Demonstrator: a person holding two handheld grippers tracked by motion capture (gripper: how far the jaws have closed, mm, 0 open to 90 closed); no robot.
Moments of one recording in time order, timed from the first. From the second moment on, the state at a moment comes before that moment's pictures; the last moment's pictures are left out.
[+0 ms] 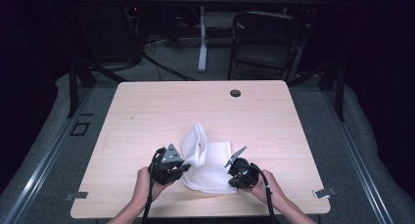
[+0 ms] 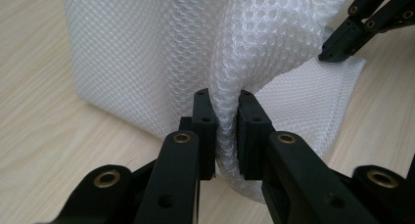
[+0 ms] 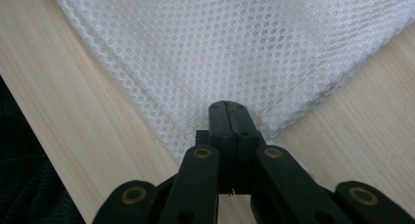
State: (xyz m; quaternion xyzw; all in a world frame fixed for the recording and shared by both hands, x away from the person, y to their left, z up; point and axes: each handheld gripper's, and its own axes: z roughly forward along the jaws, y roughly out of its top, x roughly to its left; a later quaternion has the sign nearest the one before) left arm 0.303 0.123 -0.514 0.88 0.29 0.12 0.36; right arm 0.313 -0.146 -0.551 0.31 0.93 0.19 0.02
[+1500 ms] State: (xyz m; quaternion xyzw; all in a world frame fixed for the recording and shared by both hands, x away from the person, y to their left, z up) left arm 0.304 0.147 -0.520 0.89 0.31 0.07 0.33; right arm 0.316 -0.161 -0.550 0.33 0.93 0.18 0.01
